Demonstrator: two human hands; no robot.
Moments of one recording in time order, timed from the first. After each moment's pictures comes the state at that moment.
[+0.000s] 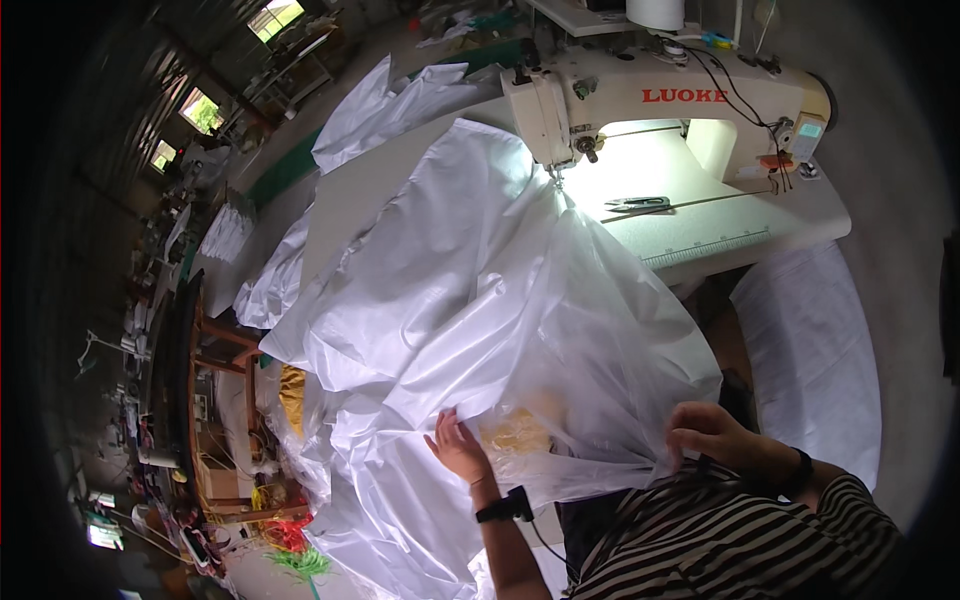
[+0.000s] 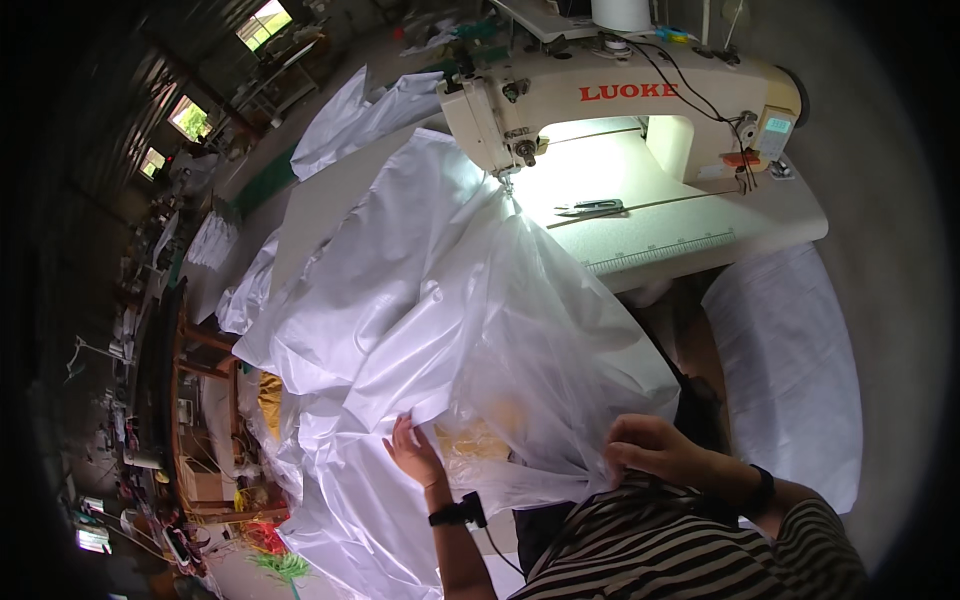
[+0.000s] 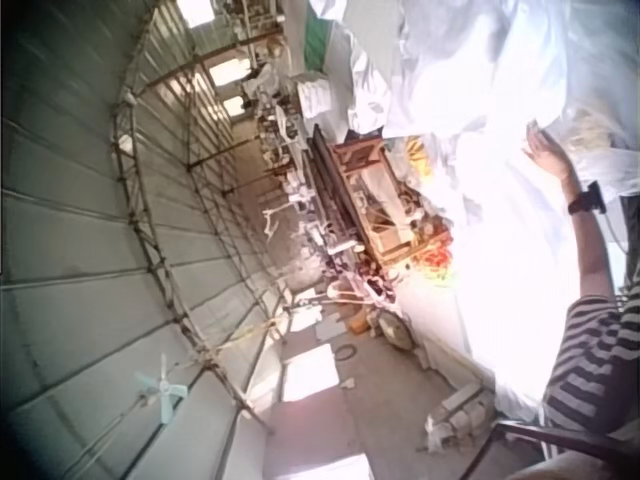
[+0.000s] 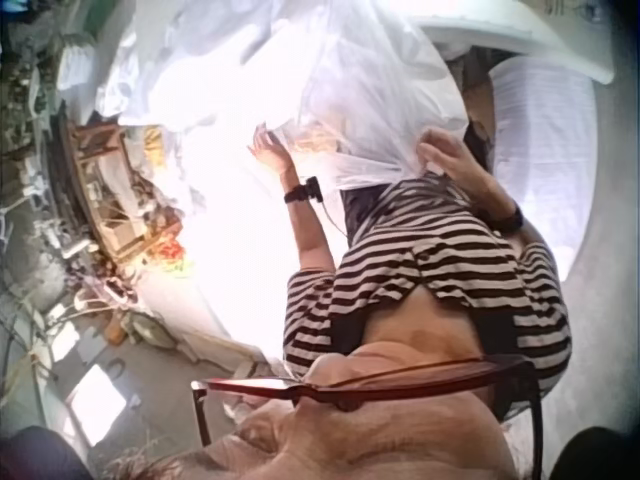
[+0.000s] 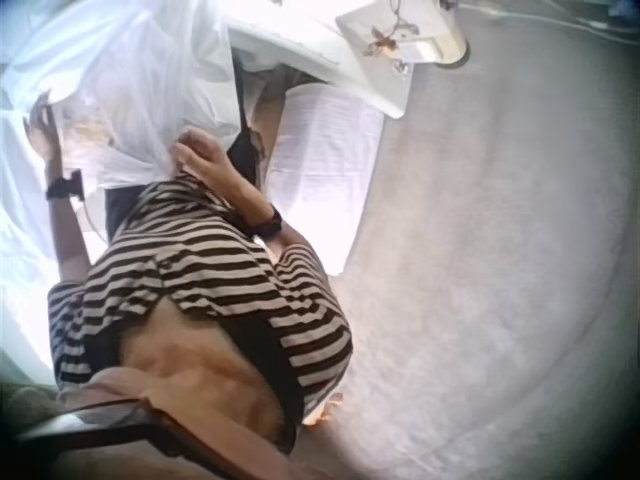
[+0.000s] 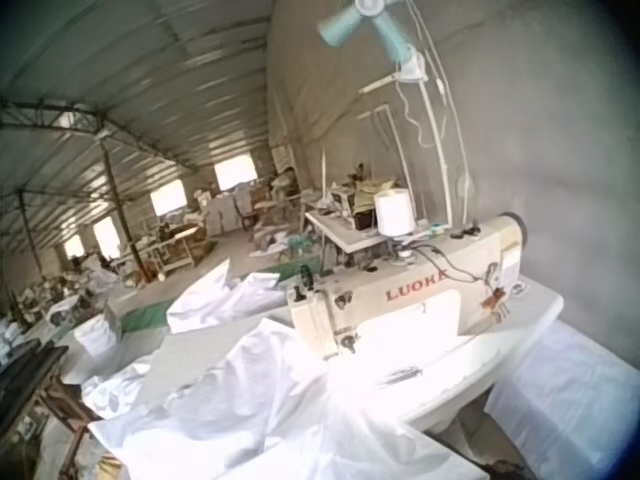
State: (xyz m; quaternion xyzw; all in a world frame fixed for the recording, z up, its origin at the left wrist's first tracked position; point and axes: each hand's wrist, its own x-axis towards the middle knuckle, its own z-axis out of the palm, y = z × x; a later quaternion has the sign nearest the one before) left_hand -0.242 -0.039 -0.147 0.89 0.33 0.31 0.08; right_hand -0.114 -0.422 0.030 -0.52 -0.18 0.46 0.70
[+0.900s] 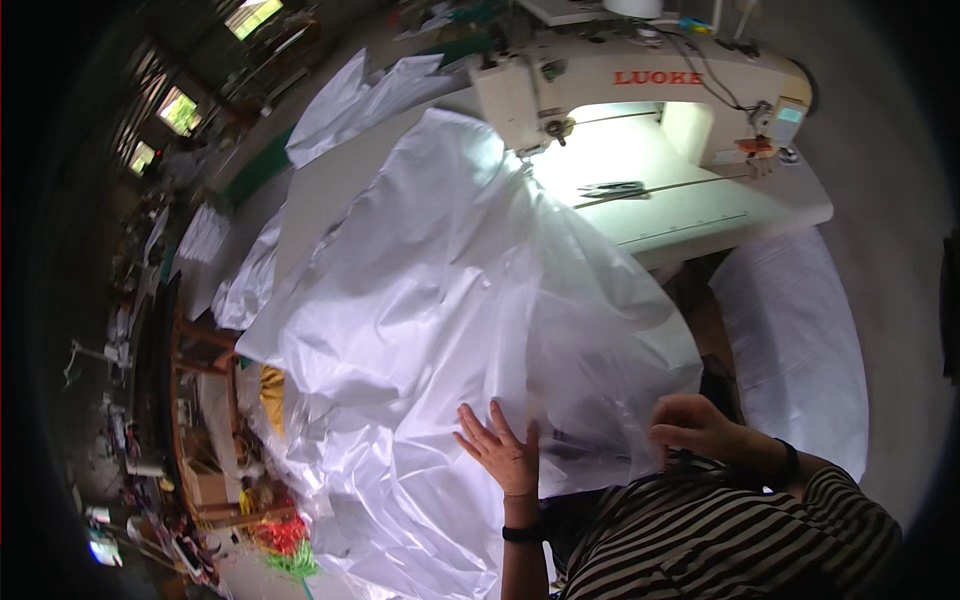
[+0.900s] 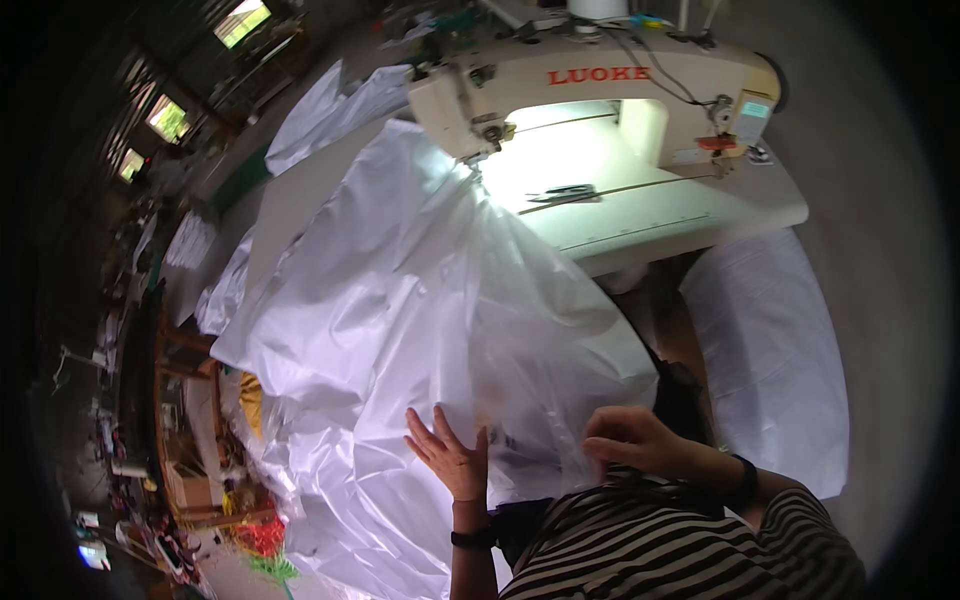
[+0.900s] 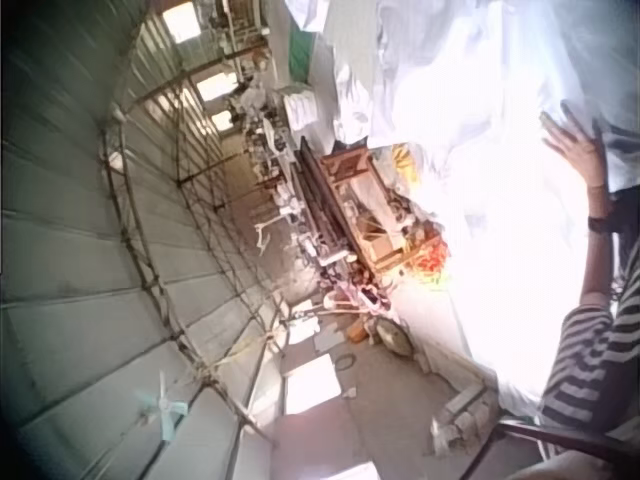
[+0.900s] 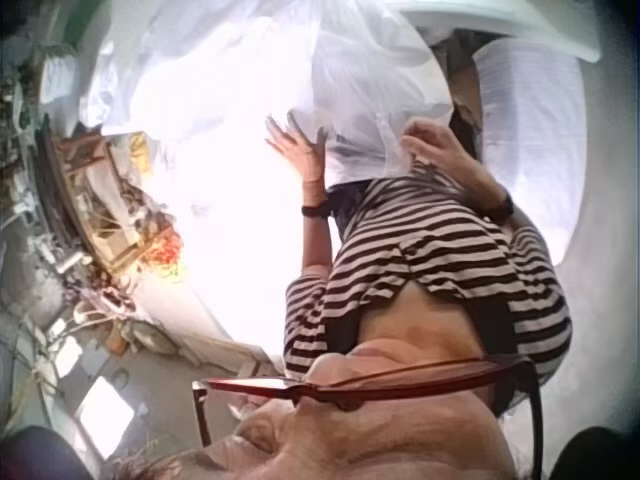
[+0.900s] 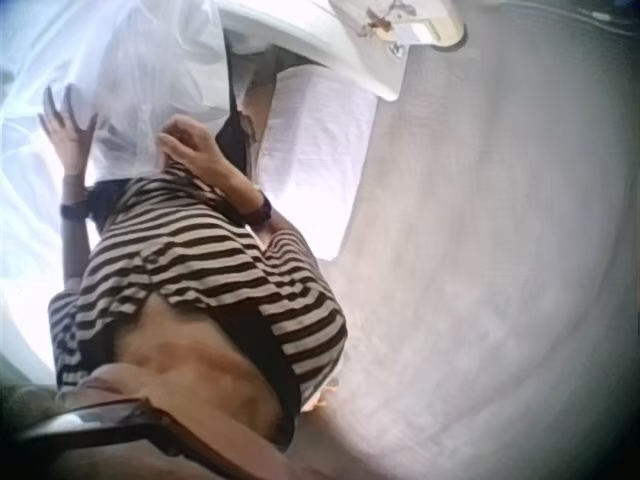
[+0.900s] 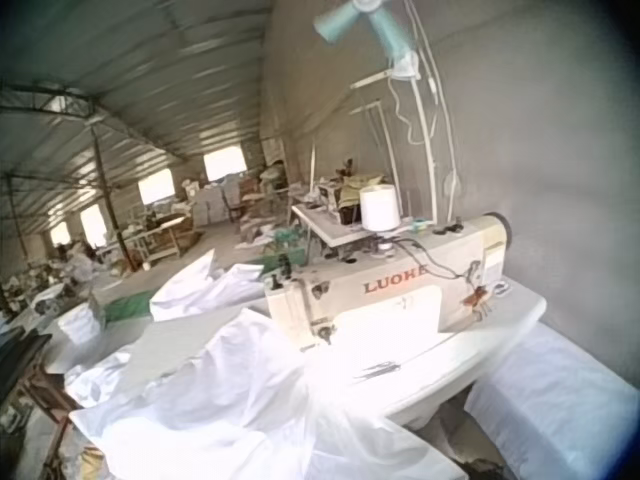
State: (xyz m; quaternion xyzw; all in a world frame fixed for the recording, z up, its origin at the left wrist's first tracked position) left_hand -0.232 -0.161 -0.082 0.94 0.22 0.23 0.09; right_hand -0.119 -0.425 0.041 -0.57 -0.16 0.47 0.66
